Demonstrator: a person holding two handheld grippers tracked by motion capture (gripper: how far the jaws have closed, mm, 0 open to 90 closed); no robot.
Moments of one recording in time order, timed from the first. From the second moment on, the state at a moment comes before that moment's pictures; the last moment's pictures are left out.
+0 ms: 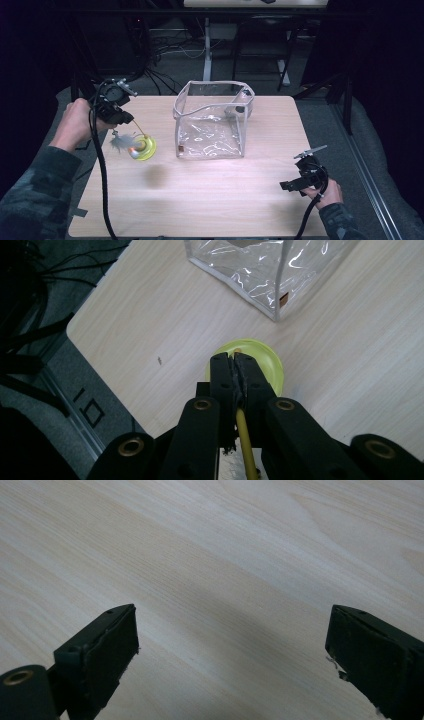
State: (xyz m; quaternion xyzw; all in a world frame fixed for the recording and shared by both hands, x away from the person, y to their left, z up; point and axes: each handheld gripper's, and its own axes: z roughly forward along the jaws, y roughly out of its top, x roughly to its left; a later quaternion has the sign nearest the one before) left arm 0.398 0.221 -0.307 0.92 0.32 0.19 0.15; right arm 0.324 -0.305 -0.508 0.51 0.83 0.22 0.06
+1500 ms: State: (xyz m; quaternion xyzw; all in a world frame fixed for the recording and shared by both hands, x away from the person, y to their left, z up) left arm 0.432 0.205 -0.211 0.90 0.32 0.26 0.12; right arm 0.325 -0.306 -0.510 0.51 0.83 0.22 0.05
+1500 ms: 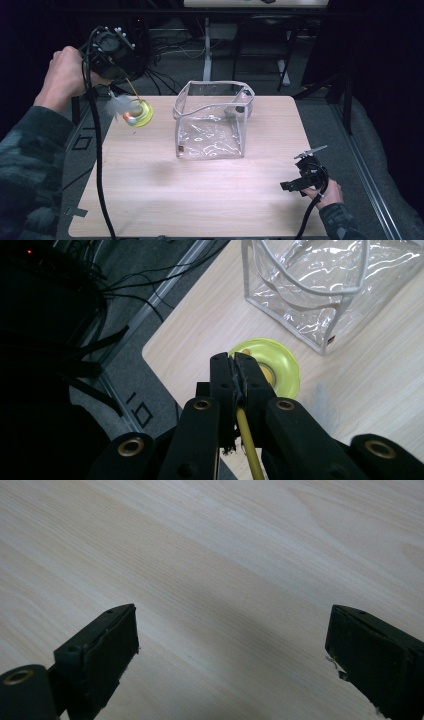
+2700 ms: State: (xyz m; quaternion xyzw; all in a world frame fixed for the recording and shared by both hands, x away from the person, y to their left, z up) left arm 0.447 0.156 -0.151 0.90 0.28 0.30 0.14; right arm 0.325 -0.306 -0.510 0.51 0.83 0.22 0.05
